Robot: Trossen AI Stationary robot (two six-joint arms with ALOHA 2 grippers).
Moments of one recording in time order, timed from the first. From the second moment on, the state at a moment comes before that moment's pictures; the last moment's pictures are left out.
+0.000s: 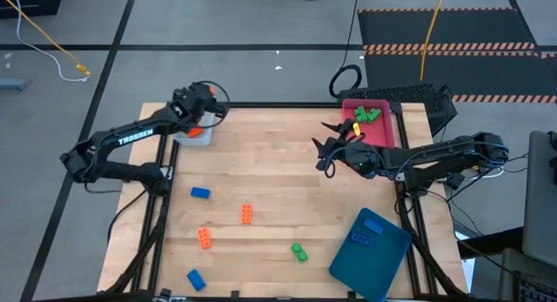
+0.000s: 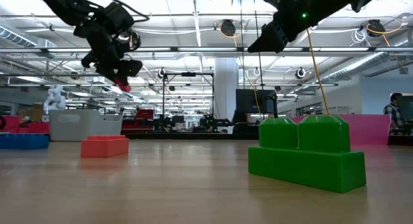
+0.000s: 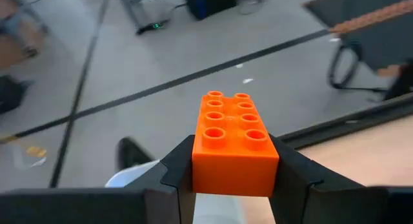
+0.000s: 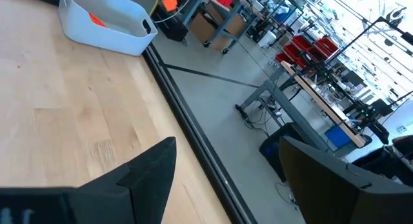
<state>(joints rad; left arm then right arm) 0.74 1.20 0.77 -0.24 -0.62 -0.19 0.01 1.19 0.68 0.21 0.81 -0.40</state>
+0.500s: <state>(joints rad) 0.82 1.22 0.74 -0.43 -0.57 -0.33 0.01 1.19 0.68 0.28 0.81 -0.46</state>
